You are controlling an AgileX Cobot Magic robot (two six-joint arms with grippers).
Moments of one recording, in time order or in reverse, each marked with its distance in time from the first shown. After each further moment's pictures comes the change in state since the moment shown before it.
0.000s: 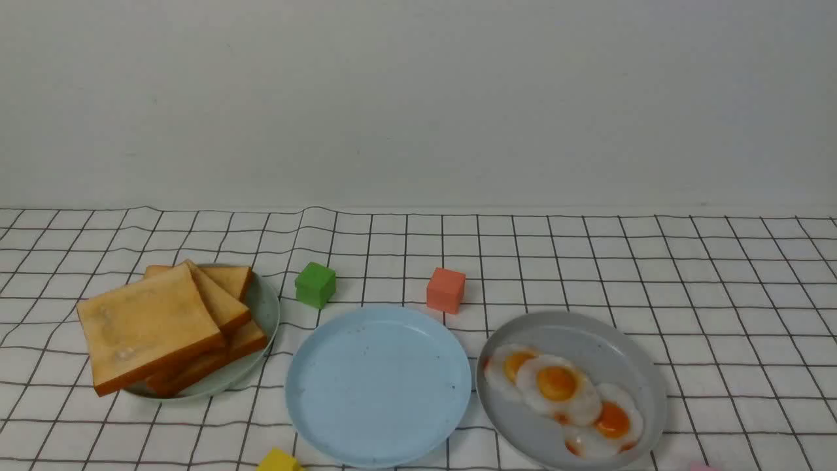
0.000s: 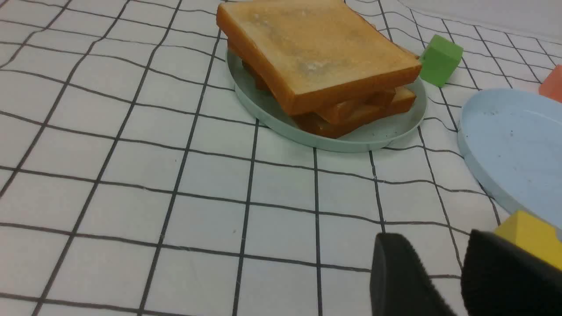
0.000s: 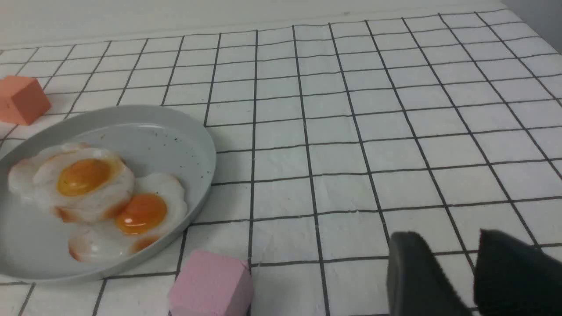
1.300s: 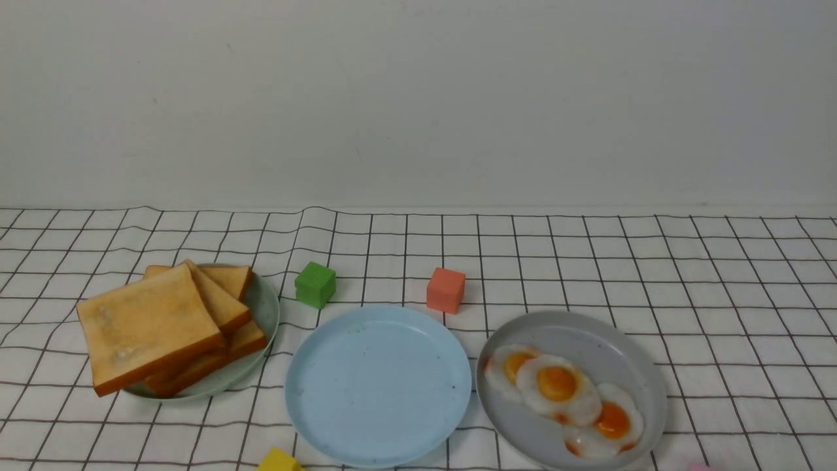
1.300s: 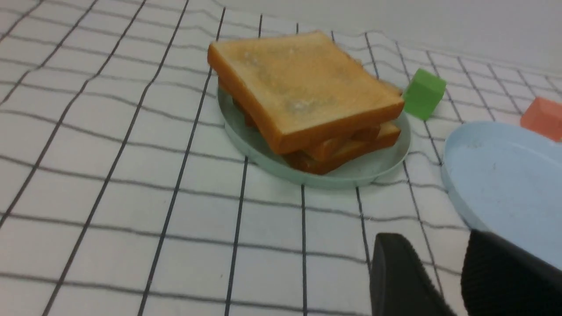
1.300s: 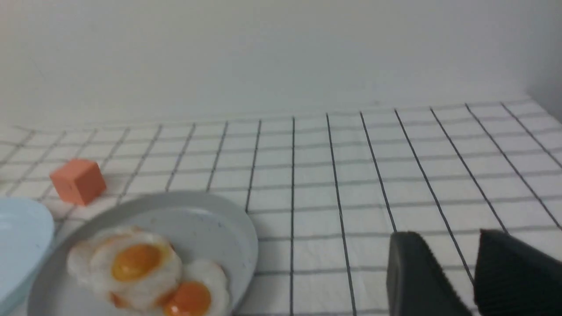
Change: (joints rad) right arm 0.000 0.000 0.010 0.000 -0.232 0.000; left arm 0.000 0.000 0.000 0.004 -0.114 0.000
